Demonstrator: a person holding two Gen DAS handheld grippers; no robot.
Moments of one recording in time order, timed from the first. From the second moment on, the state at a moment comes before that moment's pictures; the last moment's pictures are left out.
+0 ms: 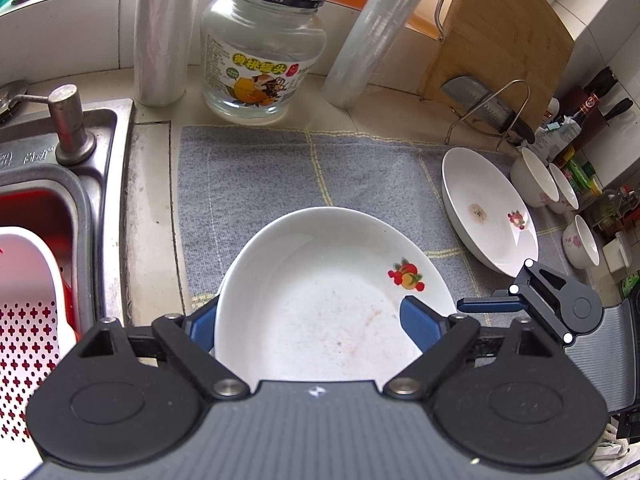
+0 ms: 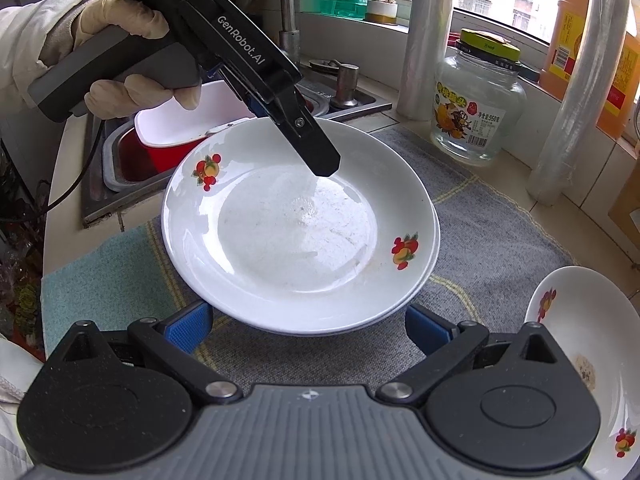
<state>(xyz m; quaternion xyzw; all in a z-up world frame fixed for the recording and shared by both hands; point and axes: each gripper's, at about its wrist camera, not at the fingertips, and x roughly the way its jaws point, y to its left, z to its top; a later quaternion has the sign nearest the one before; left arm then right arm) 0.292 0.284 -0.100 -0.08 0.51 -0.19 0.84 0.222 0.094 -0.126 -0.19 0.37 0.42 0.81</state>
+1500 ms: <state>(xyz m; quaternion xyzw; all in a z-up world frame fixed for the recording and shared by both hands) 0.243 0.215 -0.071 0.07 0.39 -0.13 0.91 0.216 0.063 -0.116 -0.17 0.37 0.34 0.85</state>
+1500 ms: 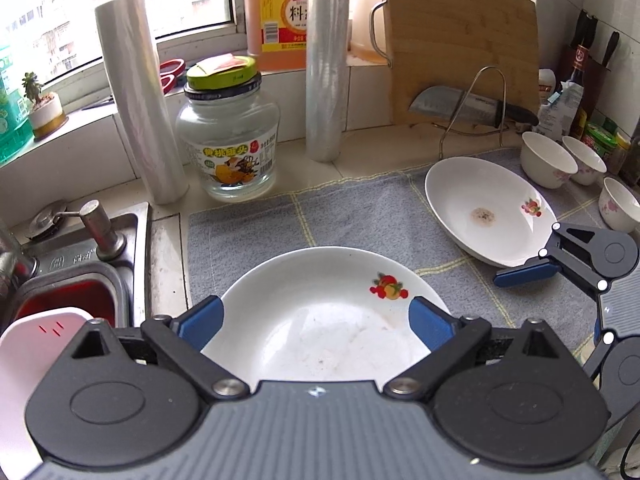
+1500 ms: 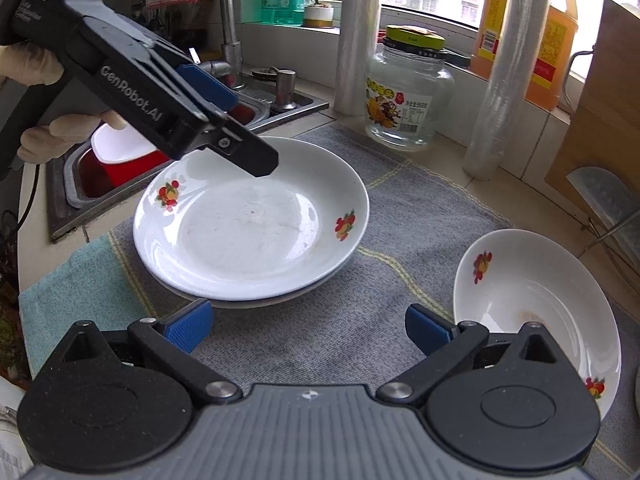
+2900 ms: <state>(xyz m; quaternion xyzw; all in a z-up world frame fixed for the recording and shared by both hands) 0.248 0.019 -0.121 0.15 0.42 -0.15 0.88 0.309 -0.125 -0.104 -0.04 0.44 0.25 0.86</state>
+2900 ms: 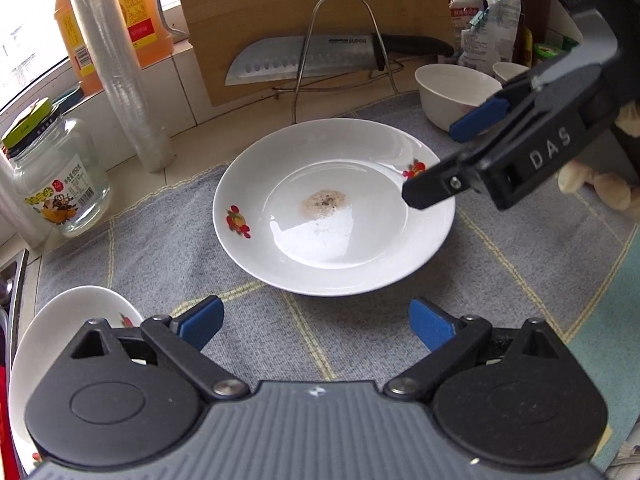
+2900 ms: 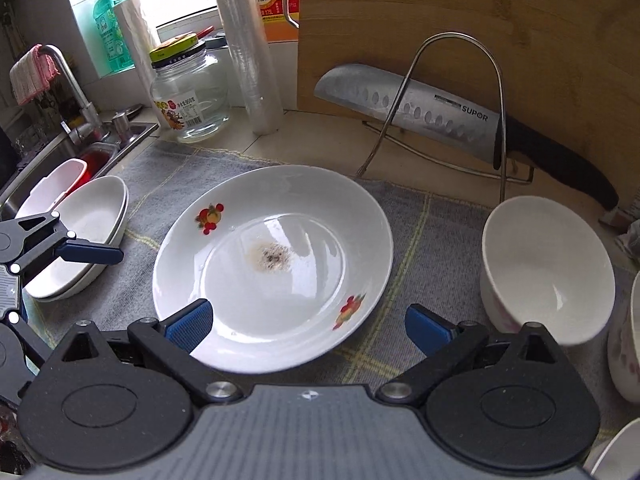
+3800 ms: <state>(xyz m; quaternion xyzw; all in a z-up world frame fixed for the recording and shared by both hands) 0.293 0.019 -0.142 0.18 0.45 -0.21 0.85 0.422 -0.099 -0.125 -0.09 0.53 0.31 0.79</state>
